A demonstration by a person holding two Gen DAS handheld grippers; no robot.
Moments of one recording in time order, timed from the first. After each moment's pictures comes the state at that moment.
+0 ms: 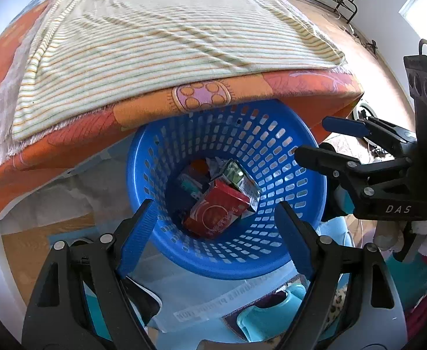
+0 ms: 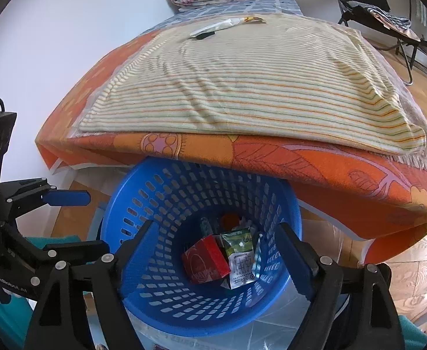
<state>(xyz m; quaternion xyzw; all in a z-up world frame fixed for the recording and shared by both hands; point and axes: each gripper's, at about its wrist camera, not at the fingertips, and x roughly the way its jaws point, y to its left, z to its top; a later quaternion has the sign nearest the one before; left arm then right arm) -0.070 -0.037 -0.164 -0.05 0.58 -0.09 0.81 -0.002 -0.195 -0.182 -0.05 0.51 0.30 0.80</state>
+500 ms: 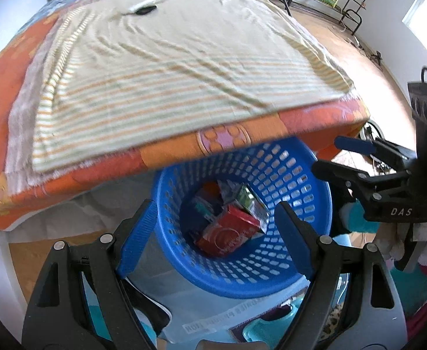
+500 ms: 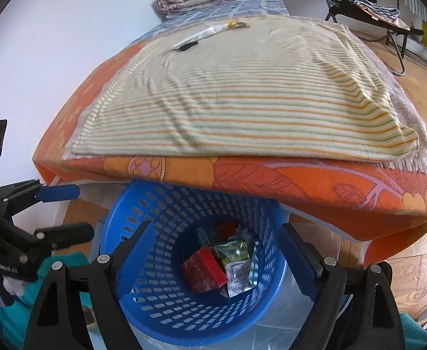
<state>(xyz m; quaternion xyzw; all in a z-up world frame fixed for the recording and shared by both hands) -0.044 -0.016 -0.140 -0.05 0.56 -0.07 0.83 0.021 -0.205 -0.173 -0.01 0.52 0.28 0.81</state>
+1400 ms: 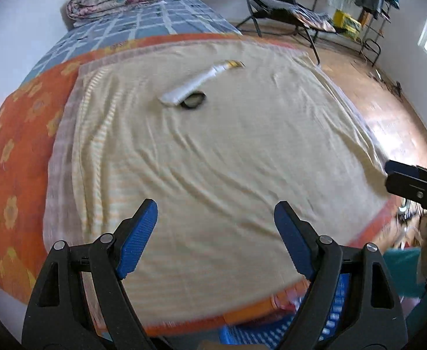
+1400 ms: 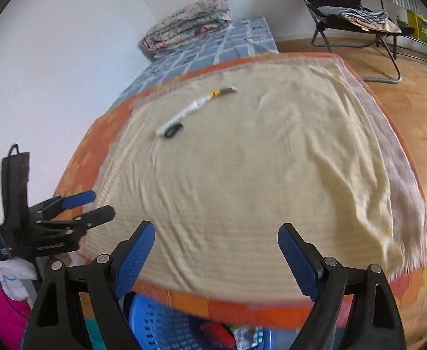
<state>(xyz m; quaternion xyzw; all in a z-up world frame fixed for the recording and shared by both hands) 0.103 0.054 -0.096 -0.04 0.48 -0.01 0.87 0.145 -0.193 -0.100 0.07 0.48 0.28 0.83</state>
